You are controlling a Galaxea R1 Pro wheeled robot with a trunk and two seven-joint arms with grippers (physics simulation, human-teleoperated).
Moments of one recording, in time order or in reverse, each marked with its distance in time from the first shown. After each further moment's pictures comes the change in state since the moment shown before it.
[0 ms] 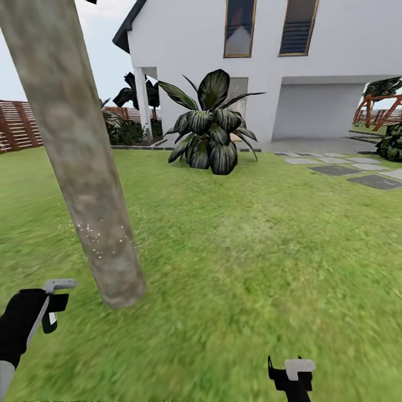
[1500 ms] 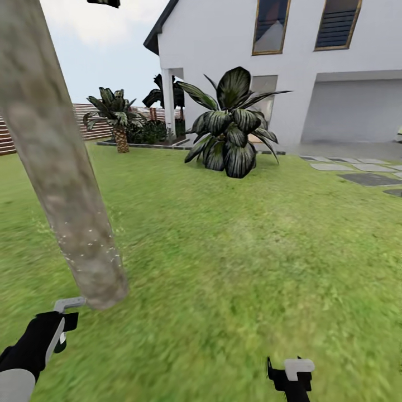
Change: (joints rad) left arm 0.013 -0.105 0.088 0.225 0.005 -0.228 0.143; right arm 0.000 0.002 0.000 0.002 0.000 0.000 0.000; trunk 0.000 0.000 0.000
